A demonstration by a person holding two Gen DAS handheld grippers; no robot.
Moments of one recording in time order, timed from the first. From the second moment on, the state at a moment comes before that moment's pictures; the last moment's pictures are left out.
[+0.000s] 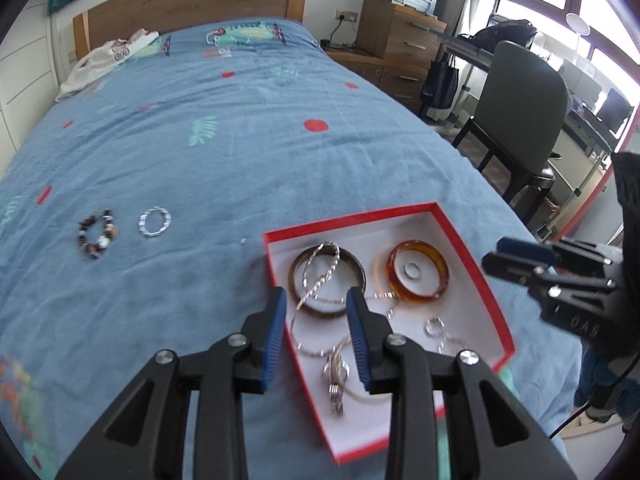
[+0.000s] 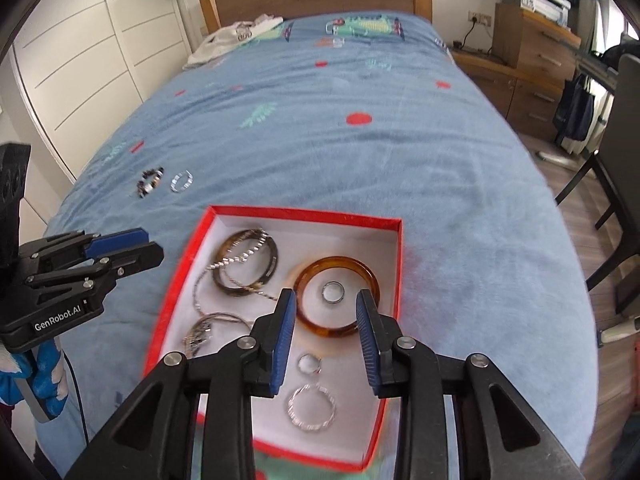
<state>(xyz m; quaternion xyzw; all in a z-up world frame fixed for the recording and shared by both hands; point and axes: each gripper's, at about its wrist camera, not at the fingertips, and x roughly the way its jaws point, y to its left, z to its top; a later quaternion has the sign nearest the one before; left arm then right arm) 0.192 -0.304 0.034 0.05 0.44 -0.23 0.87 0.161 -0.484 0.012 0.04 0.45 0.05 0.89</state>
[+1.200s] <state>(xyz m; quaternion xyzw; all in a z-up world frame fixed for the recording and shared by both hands) 0.028 -0.066 0.101 0.01 0.38 -0.09 0.92 0.009 -0.347 0.115 0.03 0.36 0.10 0.93</state>
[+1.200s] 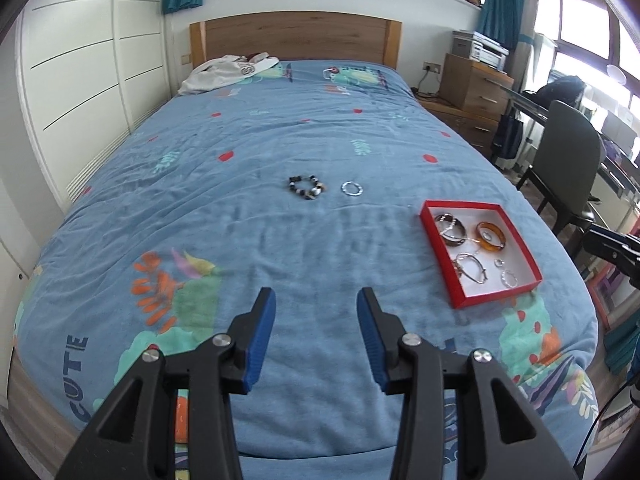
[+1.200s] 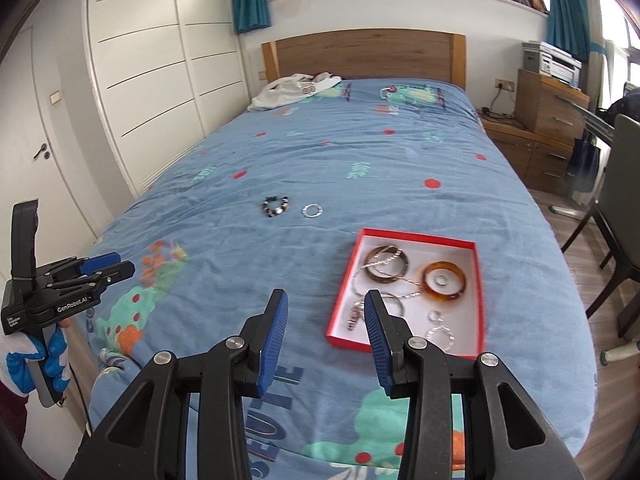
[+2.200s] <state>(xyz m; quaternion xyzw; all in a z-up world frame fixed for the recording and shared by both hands) 0.188 -0.027 0.017 -0.03 0.45 -0.07 0.89 0.164 -0.280 0.034 0.05 0.41 0.15 0.90</state>
